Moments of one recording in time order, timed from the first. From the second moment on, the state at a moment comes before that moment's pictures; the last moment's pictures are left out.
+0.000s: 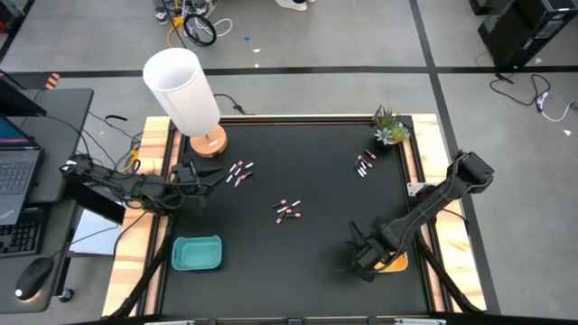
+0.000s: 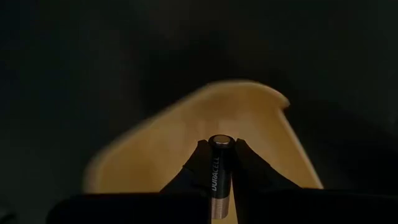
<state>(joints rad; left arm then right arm) -0.32 0.31 0.19 0.11 -0.75 0.02 0.65 1.60 0.99 -0.93 -0.04 1.20</state>
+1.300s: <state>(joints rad) -0.32 0.31 0.19 0.08 -0.75 -0.04 0.61 1.36 1.11 -1.13 0.08 1.27</state>
